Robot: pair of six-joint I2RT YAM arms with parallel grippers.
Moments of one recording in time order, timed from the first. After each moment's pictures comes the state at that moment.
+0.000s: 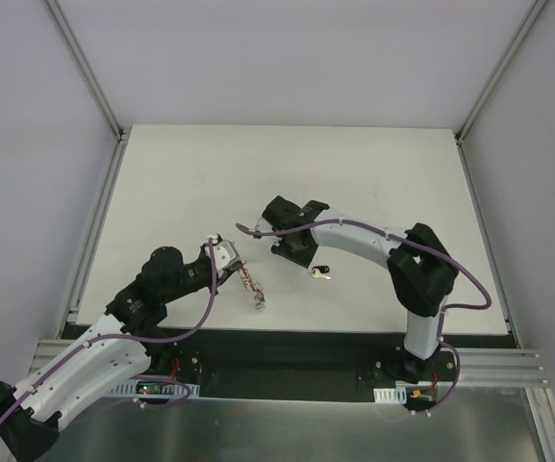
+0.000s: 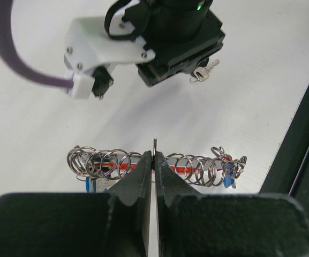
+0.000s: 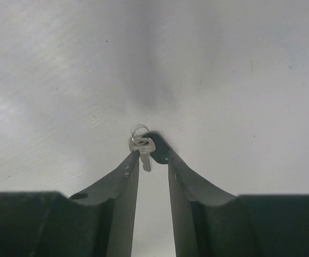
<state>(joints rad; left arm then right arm) -0.69 0.54 0.44 -0.19 0.29 0.22 0.91 1.92 1.44 -0.90 0.13 -0.29</state>
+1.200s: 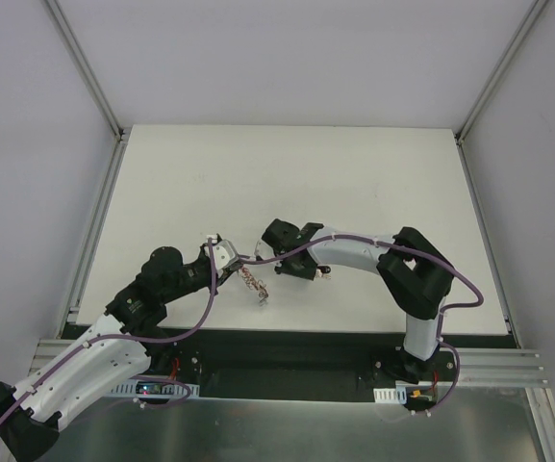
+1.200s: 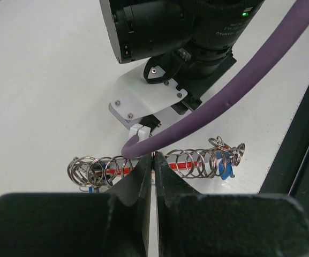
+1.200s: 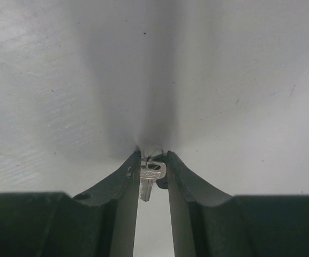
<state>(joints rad) -0.69 0.54 0.44 -0.19 0.29 0.22 0.96 1.87 1.22 -0.70 0.21 -0.44</state>
